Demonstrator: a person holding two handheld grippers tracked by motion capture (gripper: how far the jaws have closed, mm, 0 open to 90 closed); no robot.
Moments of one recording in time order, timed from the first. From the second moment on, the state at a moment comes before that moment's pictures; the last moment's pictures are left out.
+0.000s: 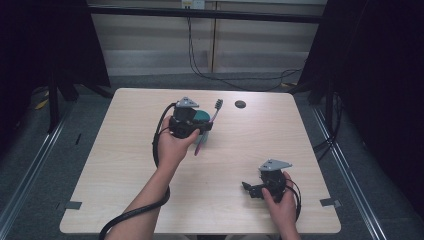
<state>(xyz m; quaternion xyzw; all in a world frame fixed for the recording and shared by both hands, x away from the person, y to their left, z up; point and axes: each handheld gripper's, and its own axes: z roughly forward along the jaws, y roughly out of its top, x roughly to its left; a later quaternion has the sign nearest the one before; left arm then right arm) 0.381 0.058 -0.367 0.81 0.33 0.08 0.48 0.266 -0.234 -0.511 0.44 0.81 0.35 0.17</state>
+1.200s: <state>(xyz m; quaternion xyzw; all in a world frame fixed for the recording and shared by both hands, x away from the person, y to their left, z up) 0.395 0.065 -0.358 0.78 0.35 0.11 0.50 0.267 -0.233 -0.511 0.44 0.81 0.35 0.17</state>
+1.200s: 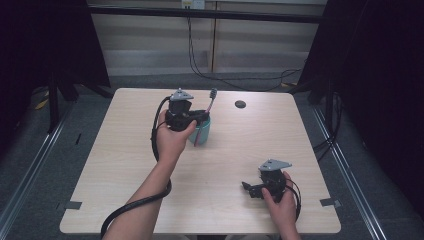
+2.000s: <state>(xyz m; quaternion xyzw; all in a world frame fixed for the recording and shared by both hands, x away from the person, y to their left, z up) 0.409 0.064 -0.346 0.78 0.35 0.11 0.50 0.267 -0.233 -0.512 0.43 0.81 0.35 0.17</state>
